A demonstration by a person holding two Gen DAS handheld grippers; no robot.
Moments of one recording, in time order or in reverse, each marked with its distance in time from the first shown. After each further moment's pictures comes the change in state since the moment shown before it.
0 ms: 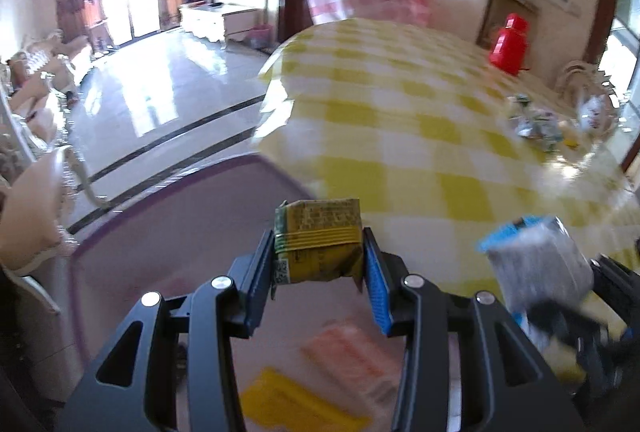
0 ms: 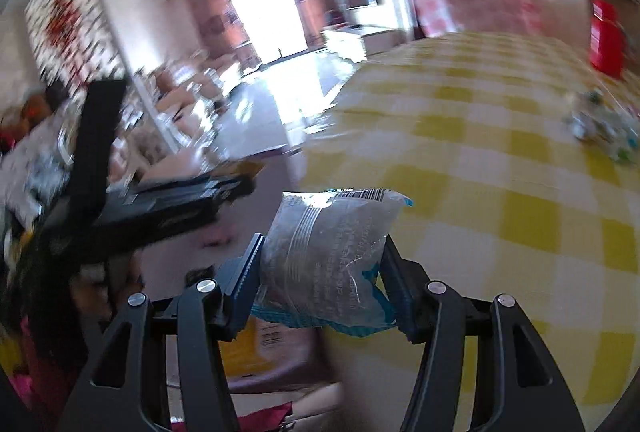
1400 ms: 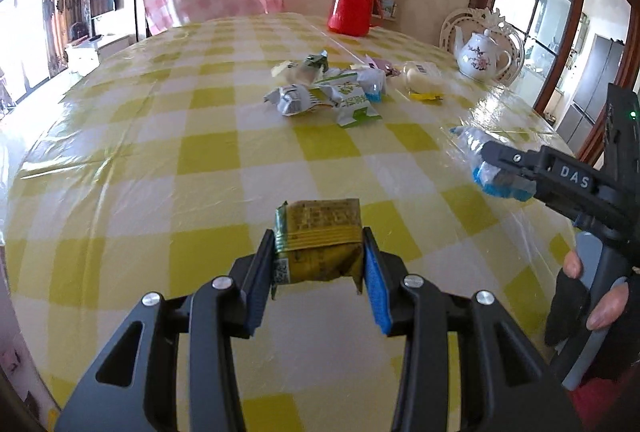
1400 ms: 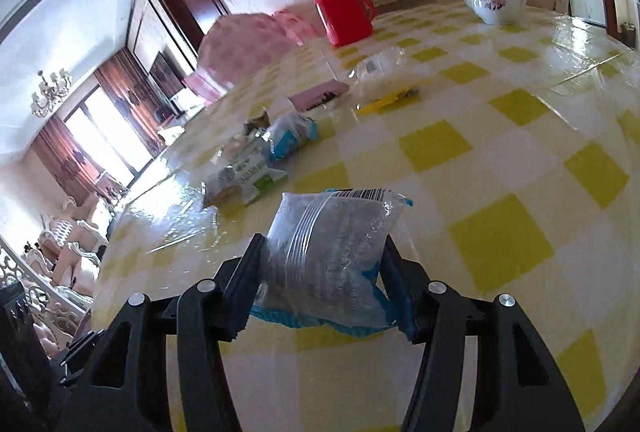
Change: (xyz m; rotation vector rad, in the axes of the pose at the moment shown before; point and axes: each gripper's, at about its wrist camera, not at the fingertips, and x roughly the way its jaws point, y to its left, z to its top) left arm 0.050 -0.293 0.000 0.253 -0.006 -0.345; right arm -0.141 -0.336 -0.035 0.588 -0.239 -0.431
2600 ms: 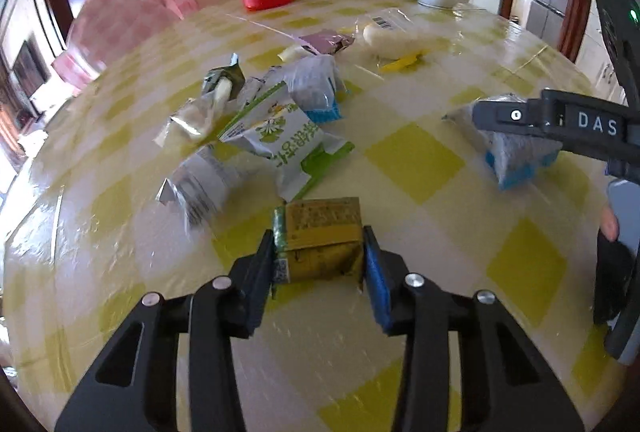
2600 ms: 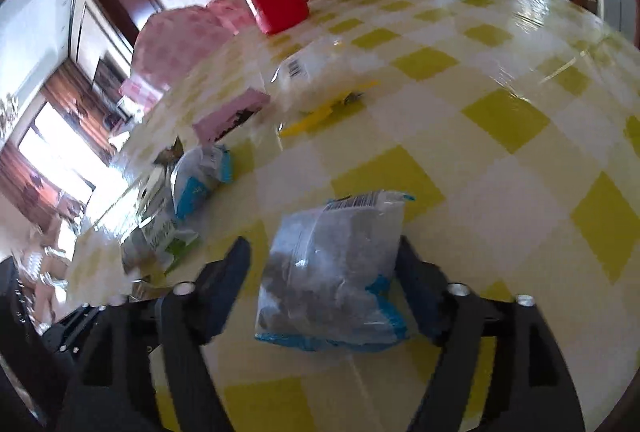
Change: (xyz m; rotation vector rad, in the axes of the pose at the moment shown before) left arm 0.134 -0.049 0.087 0.363 0.141 -0.022; right arm 0.073 -0.034 0.058 0.099 0.100 -0.180
